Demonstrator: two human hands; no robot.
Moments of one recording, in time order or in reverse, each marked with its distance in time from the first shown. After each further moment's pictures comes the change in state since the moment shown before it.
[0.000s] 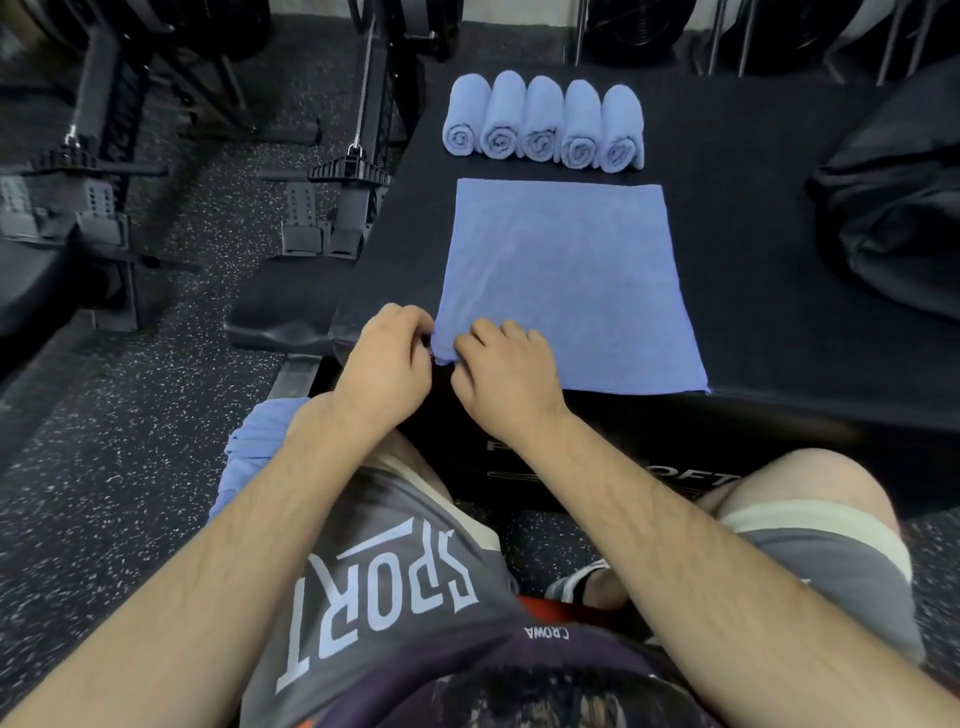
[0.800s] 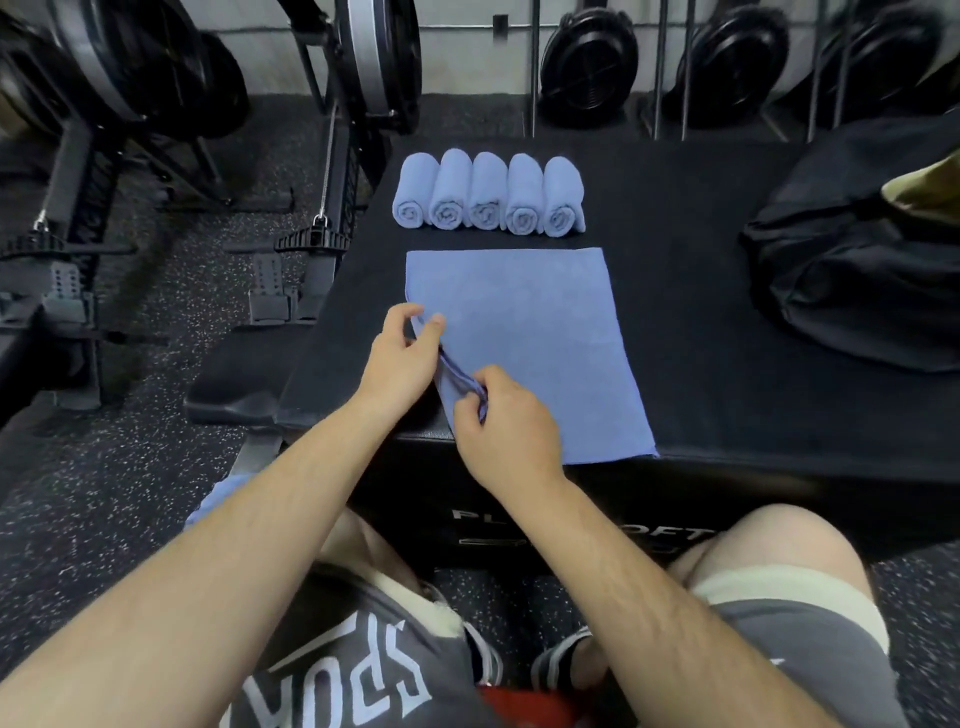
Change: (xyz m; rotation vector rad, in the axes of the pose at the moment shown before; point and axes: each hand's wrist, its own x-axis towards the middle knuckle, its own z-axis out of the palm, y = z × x) left_hand 0.090 0.061 0.034 -0.484 -0.004 -0.369; right_hand 0.000 0.039 -0.040 0.528 0.049 0.438
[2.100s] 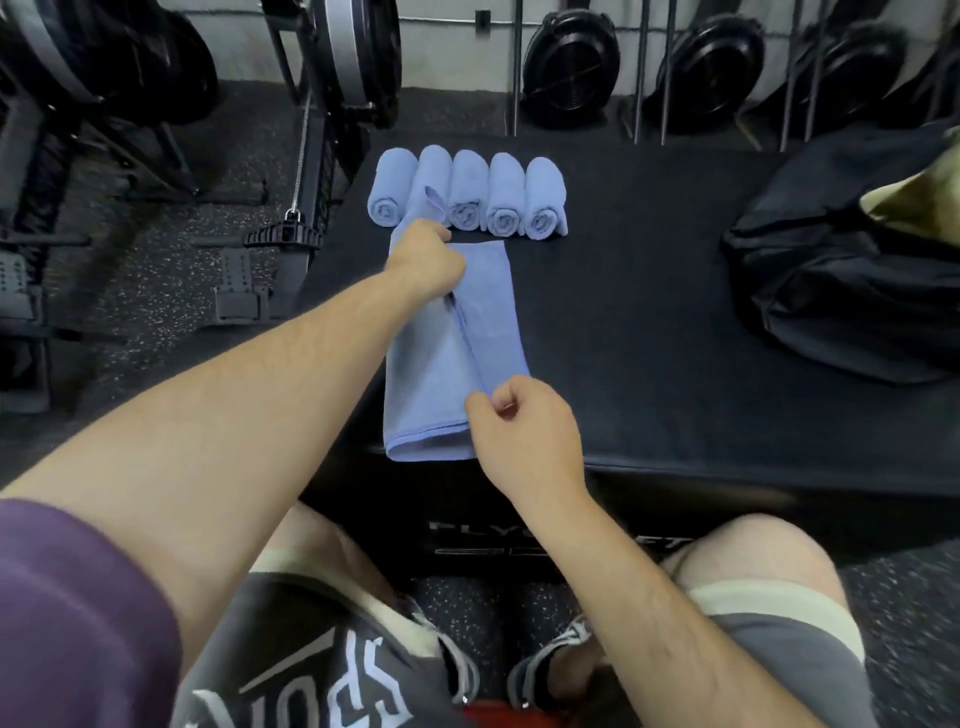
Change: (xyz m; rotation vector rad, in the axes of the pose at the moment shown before) left_hand 0.119 0.069 0.039 0.366 -0.100 0.144; right_hand 0.005 0.003 -0.036 0.191 0.006 0.328
